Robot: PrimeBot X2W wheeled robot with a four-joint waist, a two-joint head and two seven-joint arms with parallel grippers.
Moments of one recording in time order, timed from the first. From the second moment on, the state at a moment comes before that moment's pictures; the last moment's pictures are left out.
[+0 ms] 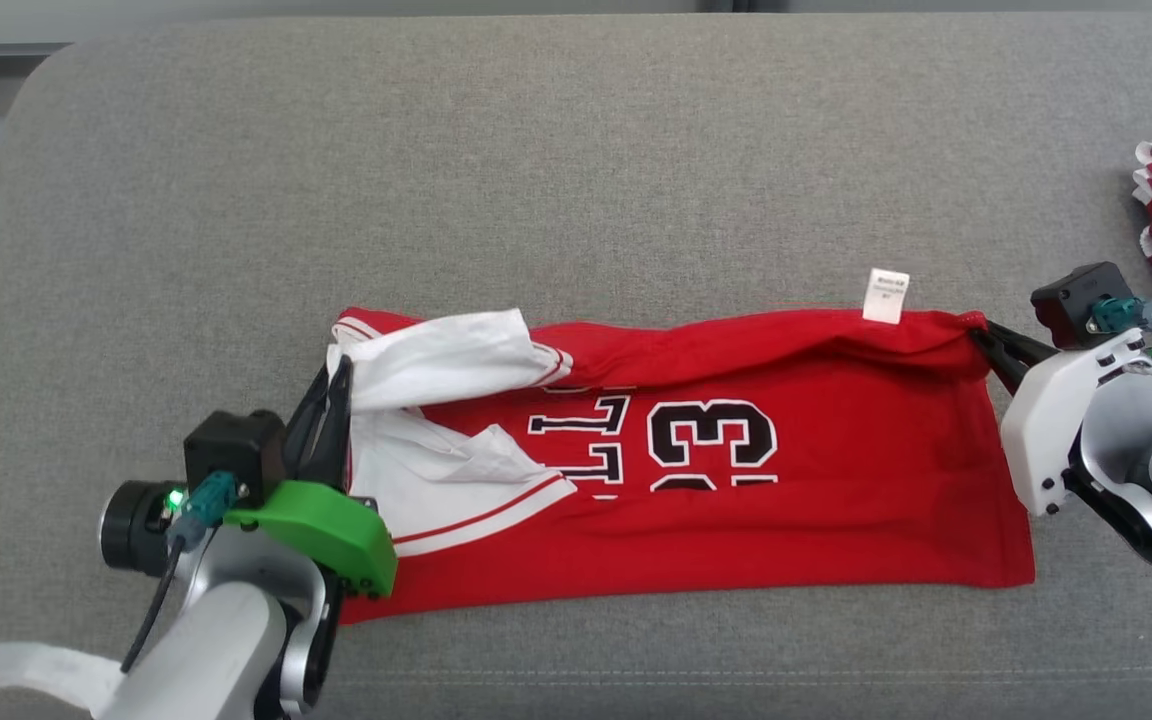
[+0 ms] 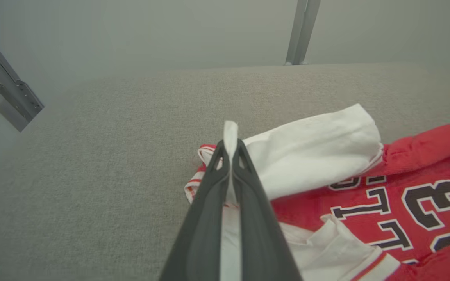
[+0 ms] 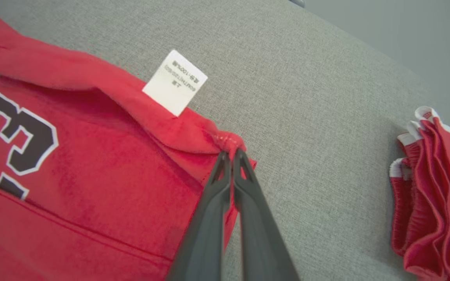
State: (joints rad) left arm -0.39 0.40 -0.65 0.20 -0.62 0.28 -0.13; right arm -0.47 -0.58 0.42 0.28 0.40 0.13 0.31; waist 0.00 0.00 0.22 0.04
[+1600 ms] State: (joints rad) left arm -0.09 0.47 -0.62 0.14 -0.69 0.41 -0.20; right arm -0.19 -0.41 0.12 0.24 0.34 0.13 0.16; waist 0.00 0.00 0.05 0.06
